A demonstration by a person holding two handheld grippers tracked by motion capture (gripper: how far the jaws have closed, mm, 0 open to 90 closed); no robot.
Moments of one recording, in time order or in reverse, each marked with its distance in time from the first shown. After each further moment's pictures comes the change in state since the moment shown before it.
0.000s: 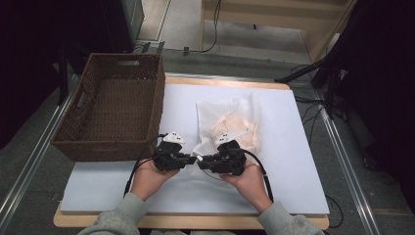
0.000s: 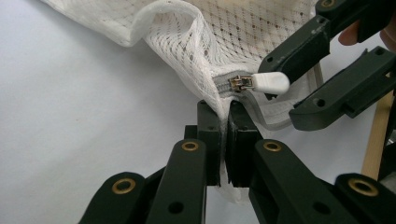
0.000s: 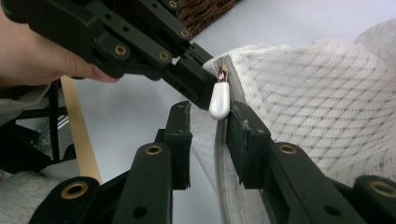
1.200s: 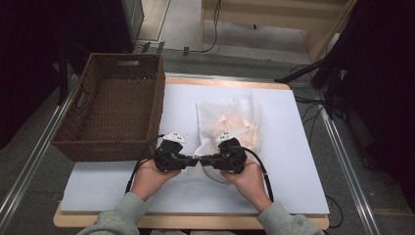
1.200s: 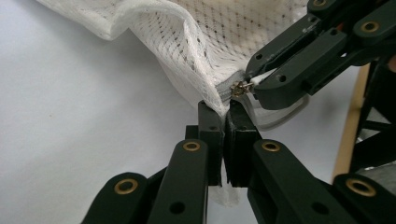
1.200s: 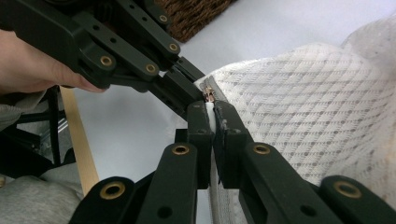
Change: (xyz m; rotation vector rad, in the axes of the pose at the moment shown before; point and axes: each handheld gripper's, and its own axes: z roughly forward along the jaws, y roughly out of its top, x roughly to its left) left arm 0.001 0.003 -0.002 0.011 -0.076 -0.049; right arm -0.004 0.003 -0.003 -0.001 -0.006 0.018
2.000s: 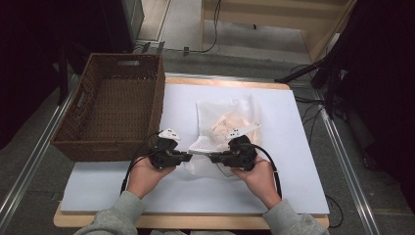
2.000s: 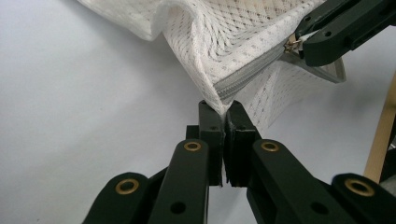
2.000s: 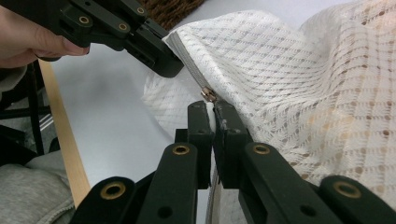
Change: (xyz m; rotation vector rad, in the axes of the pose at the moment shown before) left arm 0.007 -0.001 -0.010 -0.001 0.102 0.009; right arm -0.014 -0.003 -0.021 0.023 -0.049 -0.007
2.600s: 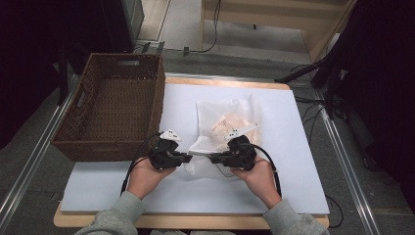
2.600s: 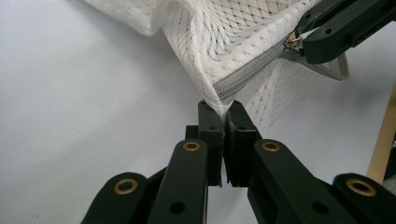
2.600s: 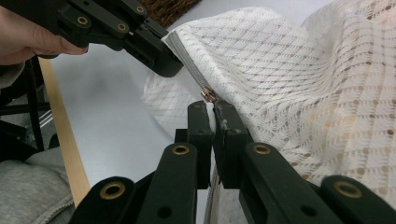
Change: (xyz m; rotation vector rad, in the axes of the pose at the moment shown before) left arm -0.002 -0.001 0.001 0.009 0.009 0.003; right arm -0.001 0.000 0.001 0.015 0.006 -0.006
